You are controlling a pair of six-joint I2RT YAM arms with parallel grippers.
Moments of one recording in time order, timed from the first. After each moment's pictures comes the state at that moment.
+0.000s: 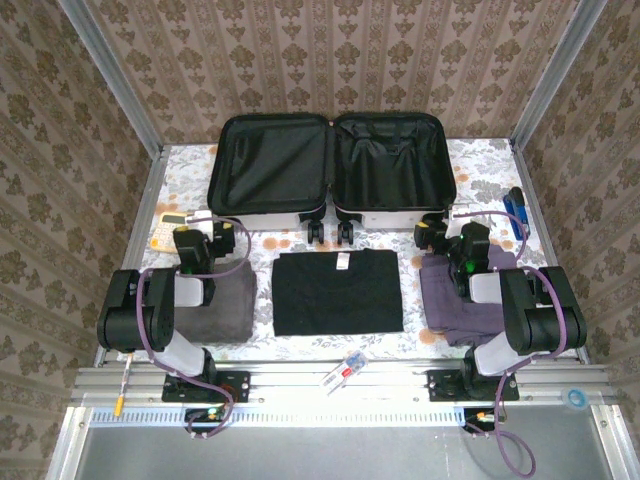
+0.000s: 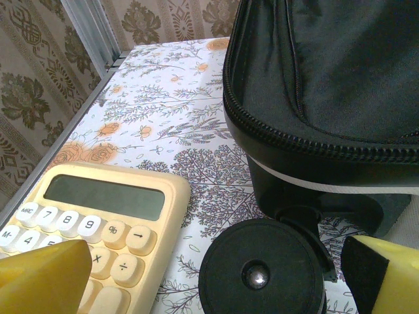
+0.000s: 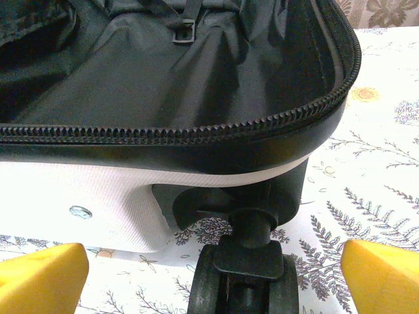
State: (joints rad) left arm -0.04 1.55 0.36 0.86 -0.13 0.09; right arm -0.02 1.53 0.39 0.78 -0.11 0.03
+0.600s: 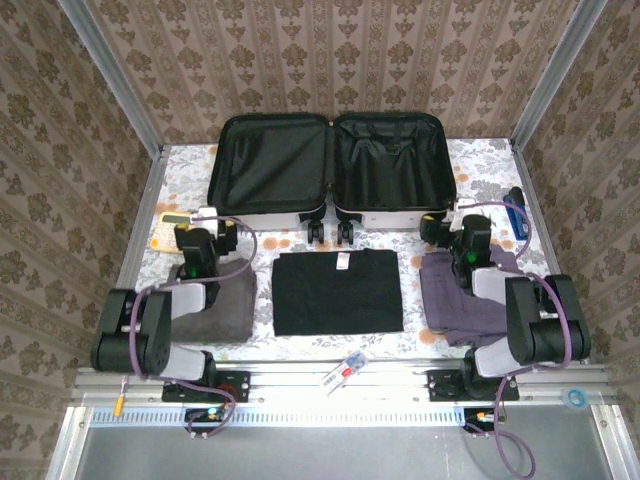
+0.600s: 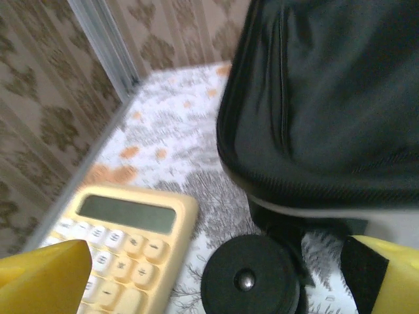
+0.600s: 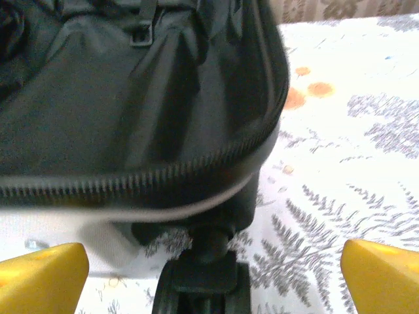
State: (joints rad) left arm -0.15 1.34 0.37 0.71 -0.30 0.11; right arm -0.02 1.43 0.49 0.53 0.01 0.07
